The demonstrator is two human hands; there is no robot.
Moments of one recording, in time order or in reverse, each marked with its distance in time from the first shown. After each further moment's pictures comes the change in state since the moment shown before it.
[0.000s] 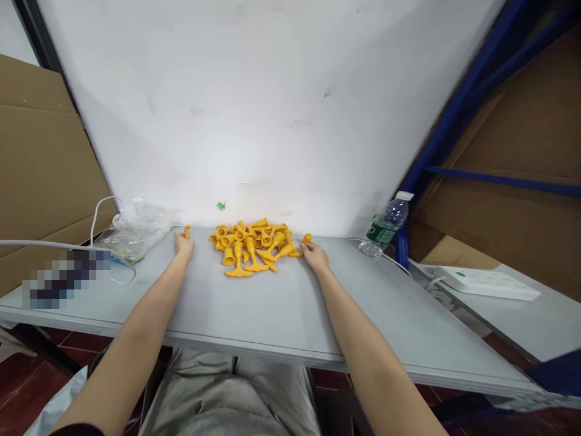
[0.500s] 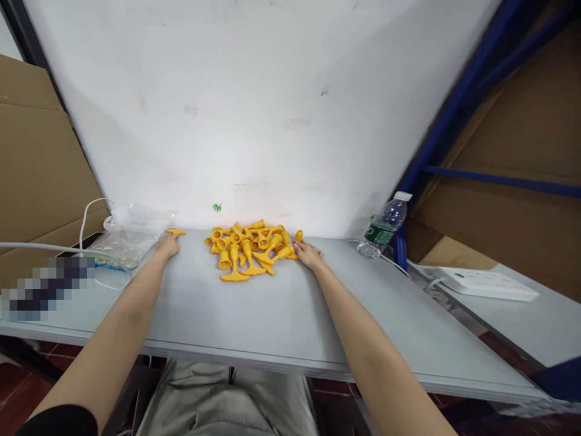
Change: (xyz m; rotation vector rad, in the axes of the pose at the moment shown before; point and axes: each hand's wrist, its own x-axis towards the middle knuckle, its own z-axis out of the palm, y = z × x) left_hand 0.061 -0.004 -0.036 0.925 -0.205 0.299; right_hand 0.009 -0.011 -0.005 -0.325 -0.247 -0.091
